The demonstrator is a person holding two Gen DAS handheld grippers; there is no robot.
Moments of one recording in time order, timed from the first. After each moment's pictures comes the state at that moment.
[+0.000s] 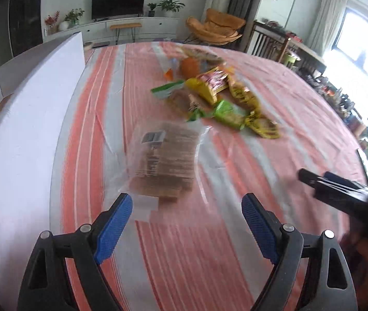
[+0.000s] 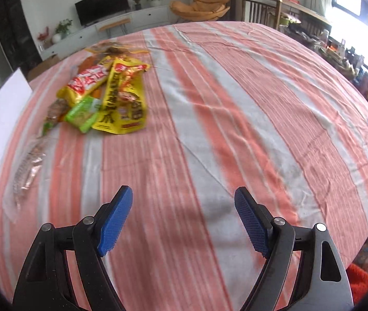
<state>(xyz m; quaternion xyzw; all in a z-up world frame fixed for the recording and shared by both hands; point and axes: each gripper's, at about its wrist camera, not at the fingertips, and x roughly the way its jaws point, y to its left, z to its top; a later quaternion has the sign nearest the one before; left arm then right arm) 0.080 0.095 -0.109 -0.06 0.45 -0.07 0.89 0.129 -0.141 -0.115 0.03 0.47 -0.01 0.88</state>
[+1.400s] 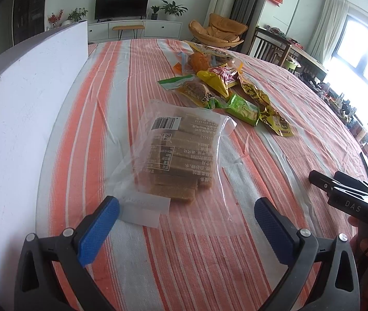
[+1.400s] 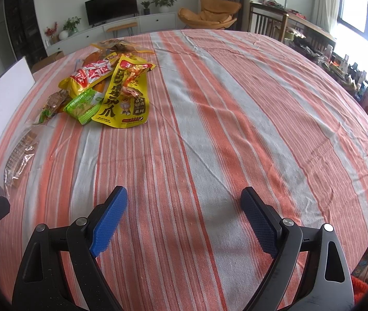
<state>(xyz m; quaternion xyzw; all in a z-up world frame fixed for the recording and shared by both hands) 0.066 0.110 -0.133 -0.08 0.43 -0.08 0.89 0.099 -0.142 -0.116 0.00 0.44 0.00 0.90</state>
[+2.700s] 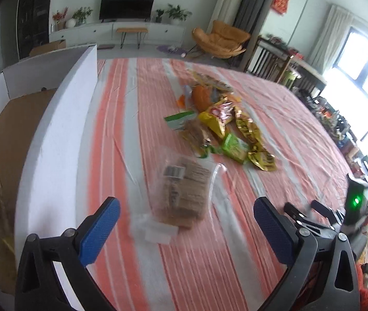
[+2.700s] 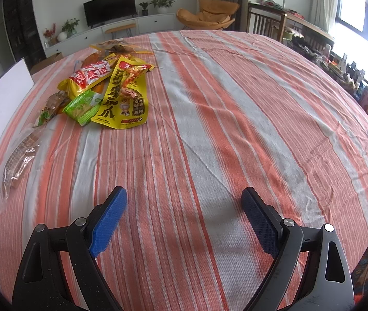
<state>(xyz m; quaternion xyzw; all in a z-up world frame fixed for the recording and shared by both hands) 0.084 0.132 -0.059 -0.10 0.45 -0.07 0.89 0.101 -0.142 -0.115 0.01 0.44 0.00 0.90</state>
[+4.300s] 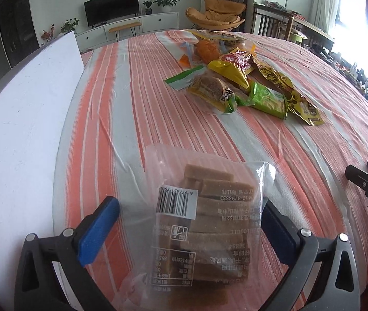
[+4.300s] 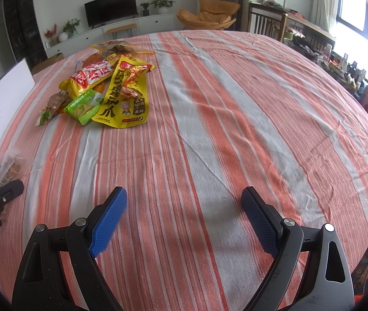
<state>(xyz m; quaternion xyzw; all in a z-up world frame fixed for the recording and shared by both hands) 0.102 0.105 -0.140 0.02 0.46 -0.05 0.88 0.102 -0.141 -0.117 0.01 0.44 0.00 0.90</state>
